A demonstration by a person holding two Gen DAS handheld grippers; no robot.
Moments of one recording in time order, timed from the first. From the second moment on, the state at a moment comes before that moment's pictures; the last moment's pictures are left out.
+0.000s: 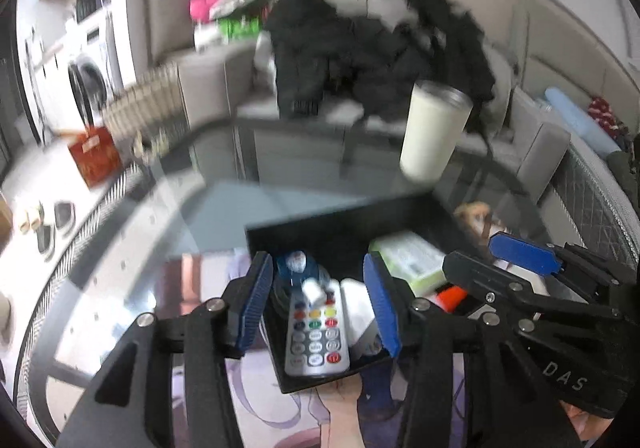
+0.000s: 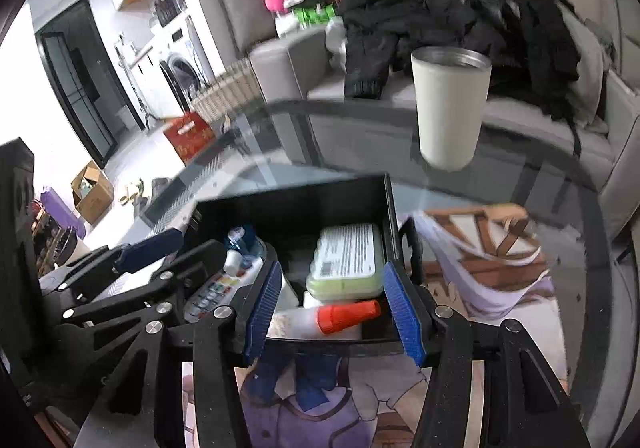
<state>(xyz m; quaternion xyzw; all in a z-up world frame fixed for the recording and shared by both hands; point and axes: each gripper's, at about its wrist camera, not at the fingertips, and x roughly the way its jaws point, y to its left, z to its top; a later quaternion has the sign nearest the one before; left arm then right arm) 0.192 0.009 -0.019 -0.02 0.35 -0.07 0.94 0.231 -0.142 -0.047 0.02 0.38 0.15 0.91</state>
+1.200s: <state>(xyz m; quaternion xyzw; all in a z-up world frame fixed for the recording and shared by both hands) 0.047 0.038 -0.031 -0.04 0.14 0.05 0.99 0.044 -0.163 -0.023 0.00 0.12 0.15 0.98</state>
